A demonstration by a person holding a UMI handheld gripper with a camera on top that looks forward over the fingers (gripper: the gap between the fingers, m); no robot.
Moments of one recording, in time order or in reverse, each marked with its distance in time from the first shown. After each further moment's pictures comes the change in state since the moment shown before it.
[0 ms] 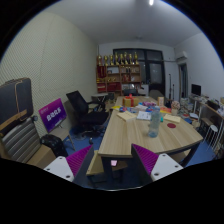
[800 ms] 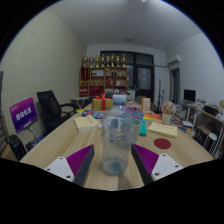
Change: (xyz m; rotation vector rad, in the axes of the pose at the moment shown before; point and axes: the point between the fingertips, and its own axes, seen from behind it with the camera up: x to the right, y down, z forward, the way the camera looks) arm 0.286 -0.002 0.344 0.087 0.138 -0.047
